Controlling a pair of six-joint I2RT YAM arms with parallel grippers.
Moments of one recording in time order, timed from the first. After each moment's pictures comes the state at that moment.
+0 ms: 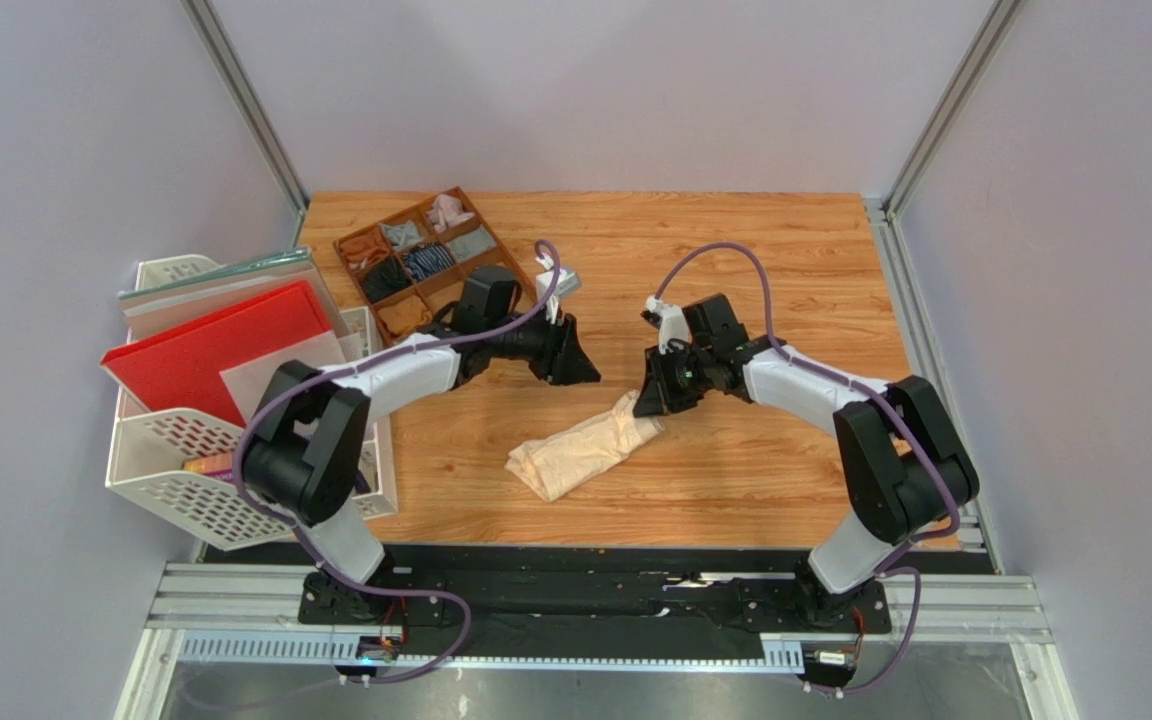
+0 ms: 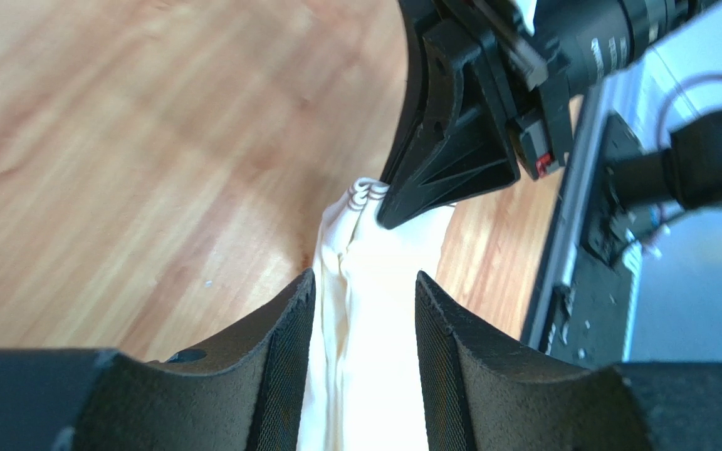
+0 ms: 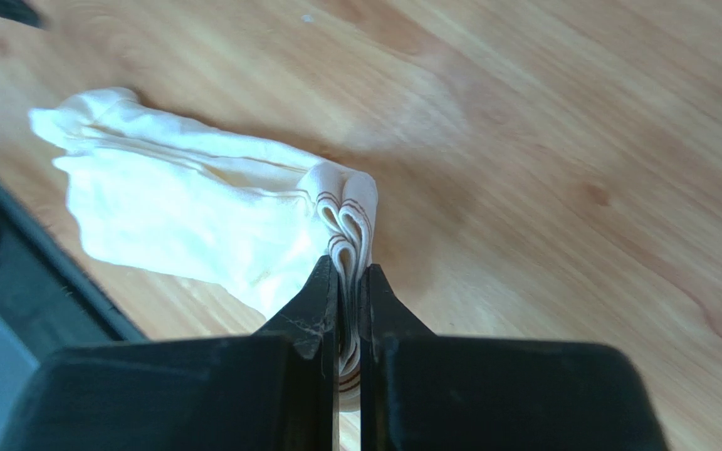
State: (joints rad) left arm -0.49 1.68 1.00 0.08 0.80 -0.15; right arm 0.45 1.62 0.92 -0.26 -0.50 0.16
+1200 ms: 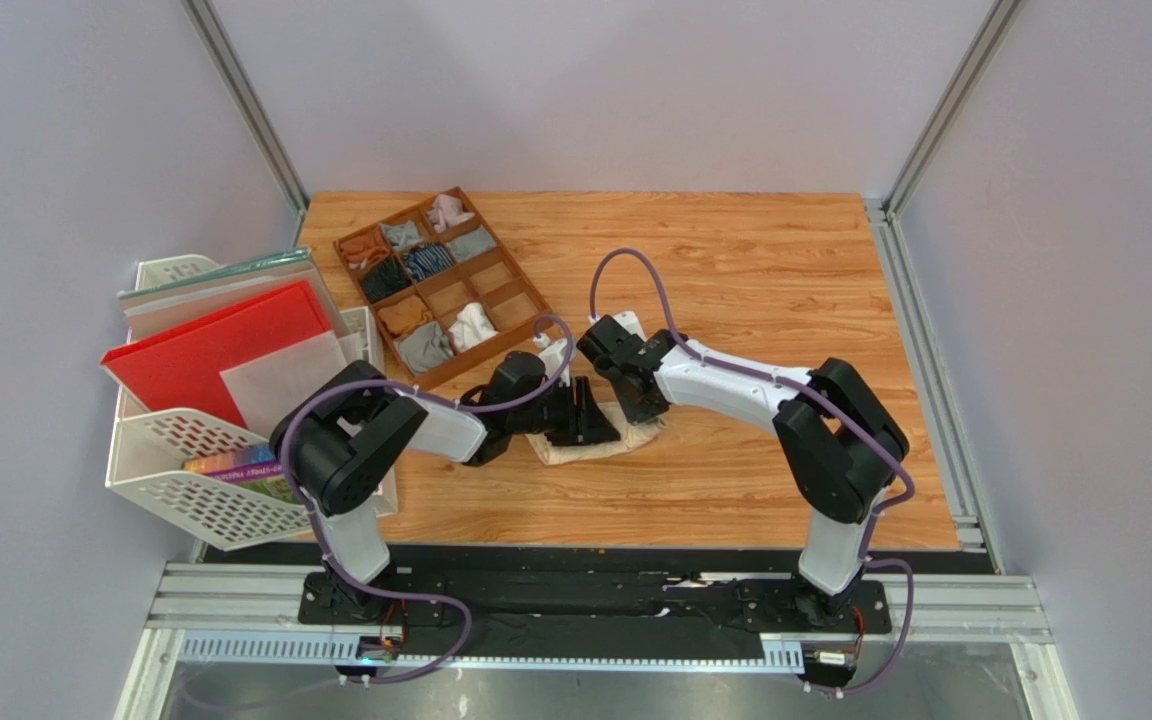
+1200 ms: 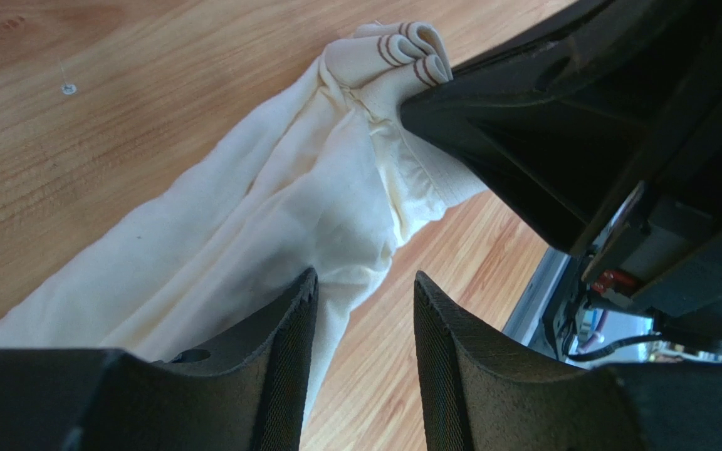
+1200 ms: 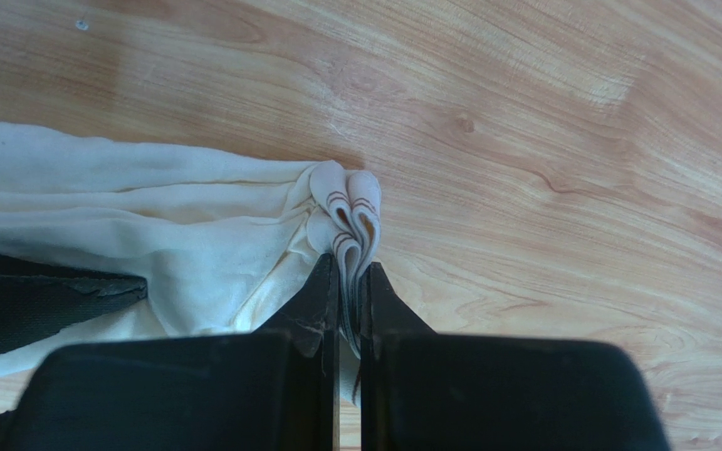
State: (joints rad) left arm -0.70 1.76 0.64 0.57 0.44 -0.75; right arm 0.80 1.81 1.22 -0.67 0.37 0.34
